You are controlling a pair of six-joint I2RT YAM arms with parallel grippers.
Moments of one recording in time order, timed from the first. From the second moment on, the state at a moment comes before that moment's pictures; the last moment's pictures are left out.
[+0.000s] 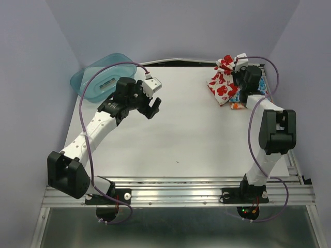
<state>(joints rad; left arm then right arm) -0.42 1.36 1.18 -0.40 0.34 0.31 -0.03 1.86 1.27 0.41 -0.11 -0.35</state>
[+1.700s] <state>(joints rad) -0.42 1.43 1.28 -0.48 0.36 0.33 -0.45 2.12 1.60 0.03 -0.52 0.12</state>
